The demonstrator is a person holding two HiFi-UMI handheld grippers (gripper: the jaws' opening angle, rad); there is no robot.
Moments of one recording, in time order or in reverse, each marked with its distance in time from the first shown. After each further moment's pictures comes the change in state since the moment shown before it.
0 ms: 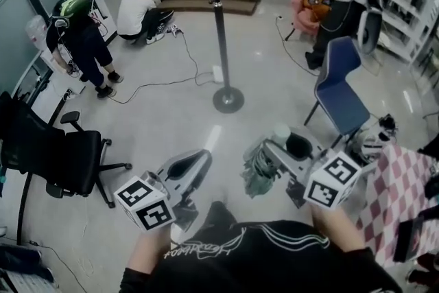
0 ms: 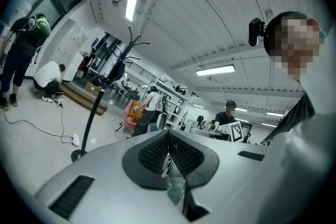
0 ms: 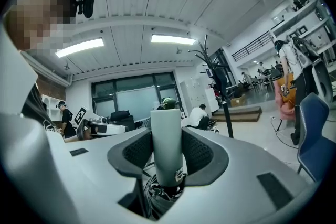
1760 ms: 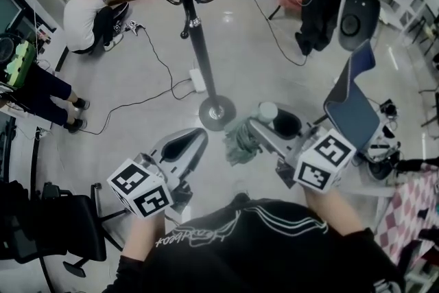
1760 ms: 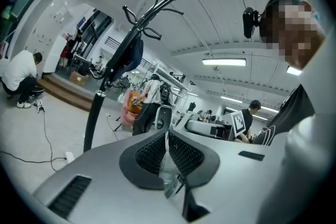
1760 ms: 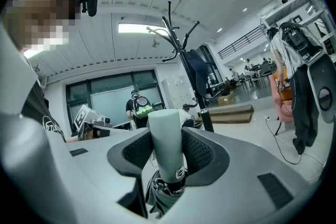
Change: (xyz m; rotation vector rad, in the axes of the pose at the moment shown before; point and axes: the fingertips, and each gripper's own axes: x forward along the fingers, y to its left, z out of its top) left arm 0.305 0.371 0.156 0.020 0.172 -0.126; right arm 0.342 -0.338 0.077 0.068 0.020 -0.131
